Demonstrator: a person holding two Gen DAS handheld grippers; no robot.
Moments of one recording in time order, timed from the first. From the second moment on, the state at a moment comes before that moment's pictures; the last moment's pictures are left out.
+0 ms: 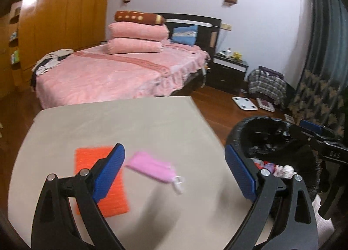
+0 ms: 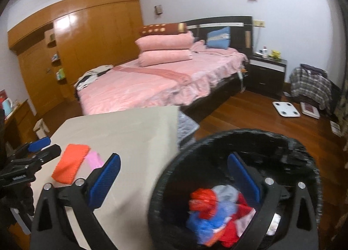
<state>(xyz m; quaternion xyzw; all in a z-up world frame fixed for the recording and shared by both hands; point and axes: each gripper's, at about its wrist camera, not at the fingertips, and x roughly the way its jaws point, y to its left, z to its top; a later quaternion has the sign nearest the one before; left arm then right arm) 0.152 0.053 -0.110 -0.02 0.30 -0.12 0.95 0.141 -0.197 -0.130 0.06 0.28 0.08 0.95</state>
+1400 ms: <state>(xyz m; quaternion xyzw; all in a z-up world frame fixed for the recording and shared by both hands) 0.202 0.155 -0.210 -0.08 0.43 -0.04 0.90 0.211 -0.054 -0.210 0.01 0.35 0.17 0.92</state>
